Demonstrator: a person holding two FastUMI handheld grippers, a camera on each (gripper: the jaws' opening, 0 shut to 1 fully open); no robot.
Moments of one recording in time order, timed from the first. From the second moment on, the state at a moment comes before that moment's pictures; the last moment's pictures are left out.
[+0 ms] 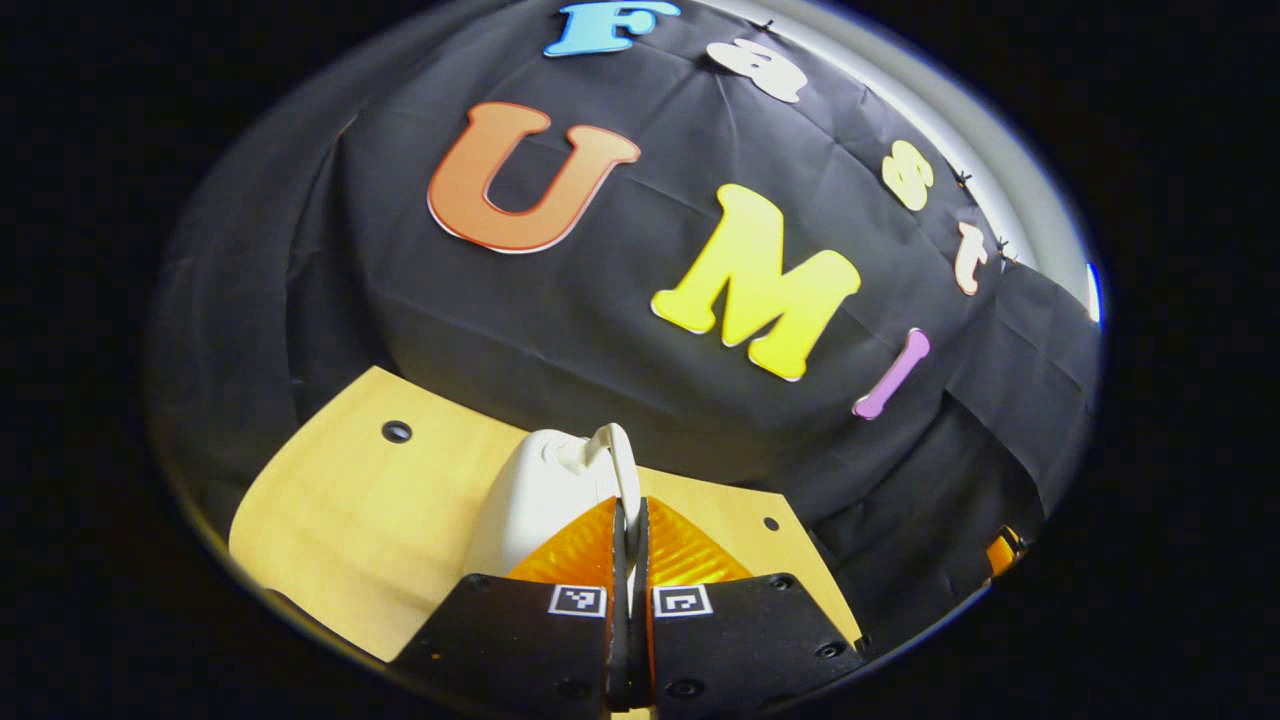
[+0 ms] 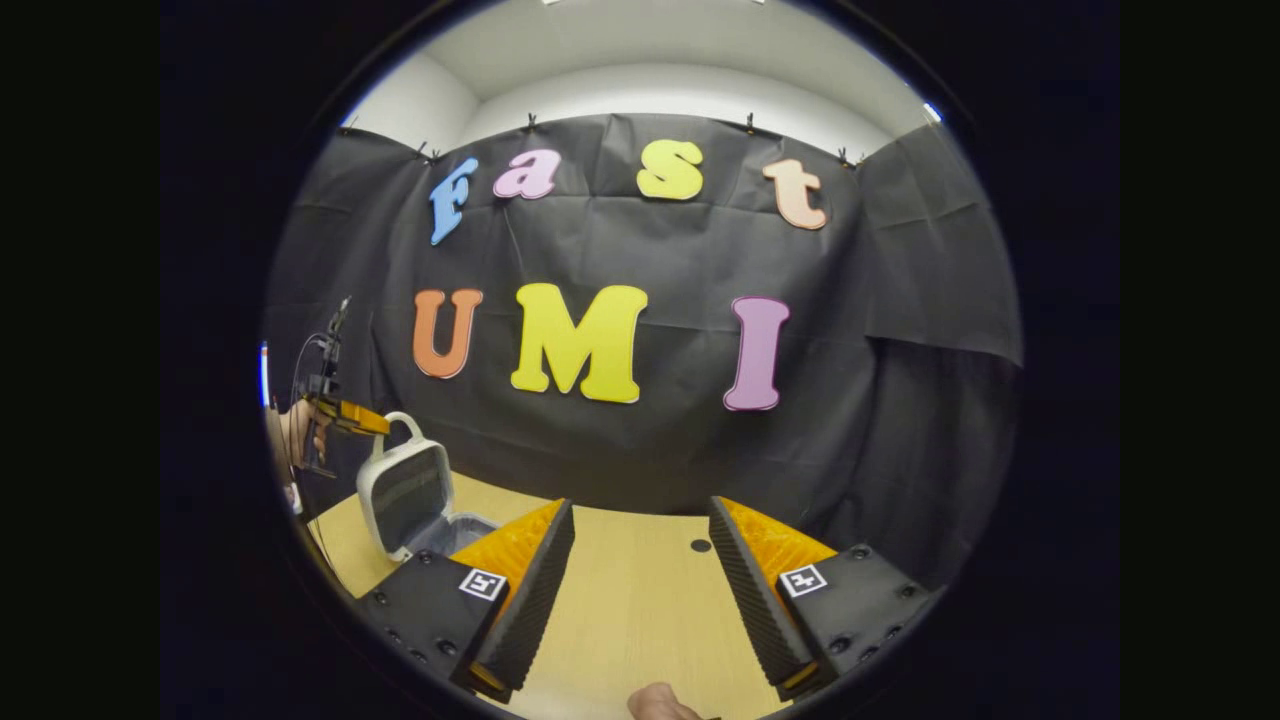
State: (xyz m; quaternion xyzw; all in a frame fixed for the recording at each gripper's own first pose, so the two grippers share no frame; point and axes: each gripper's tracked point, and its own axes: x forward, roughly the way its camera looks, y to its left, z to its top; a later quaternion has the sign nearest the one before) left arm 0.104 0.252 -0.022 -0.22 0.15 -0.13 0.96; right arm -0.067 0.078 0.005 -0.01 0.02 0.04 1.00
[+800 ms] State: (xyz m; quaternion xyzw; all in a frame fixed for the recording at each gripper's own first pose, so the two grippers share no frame) left arm 0.125 0.060 -0.126 -0.13 0.28 -0.21 0.93; right arm -0.068 0.022 -0.037 0.00 0.08 0.02 1.00
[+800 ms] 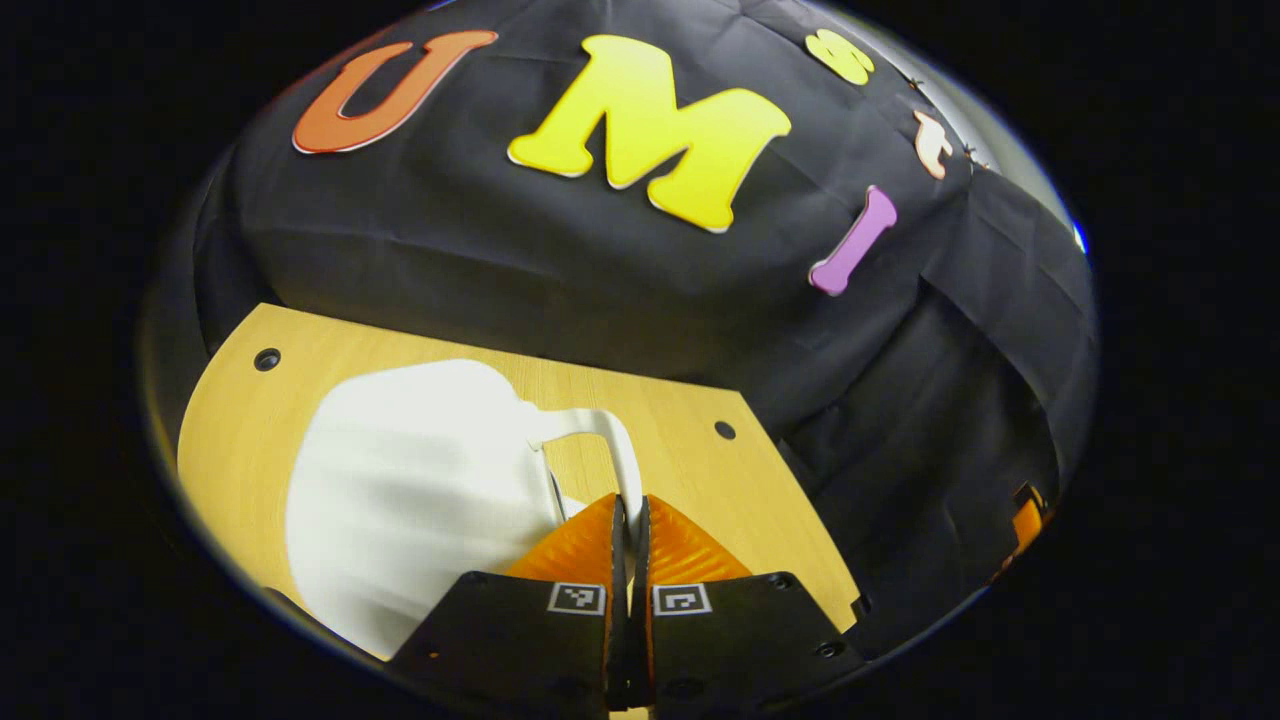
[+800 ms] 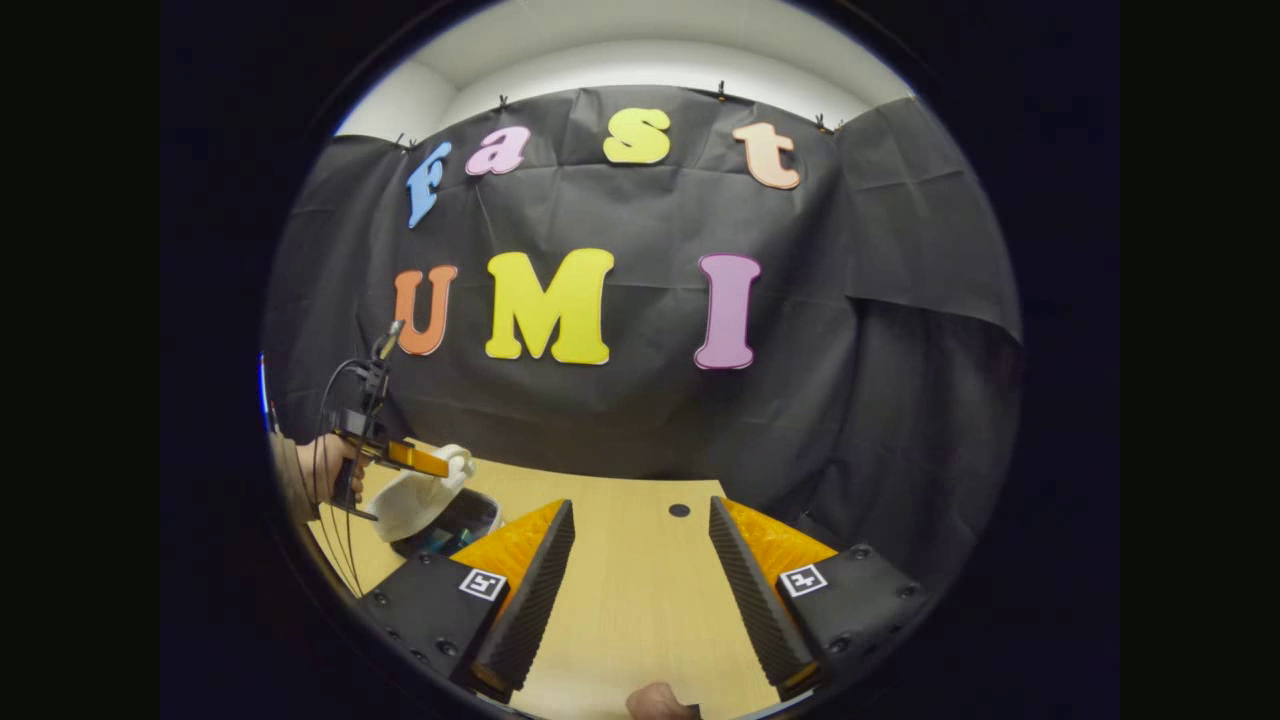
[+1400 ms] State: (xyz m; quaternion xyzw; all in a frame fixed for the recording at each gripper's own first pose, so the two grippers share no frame) left arm 0.109 0.022 -0.230 -0.01 0.37 -0.18 0.91; right arm -0.053 -0.010 -0.063 0.00 0.11 0.01 0.99
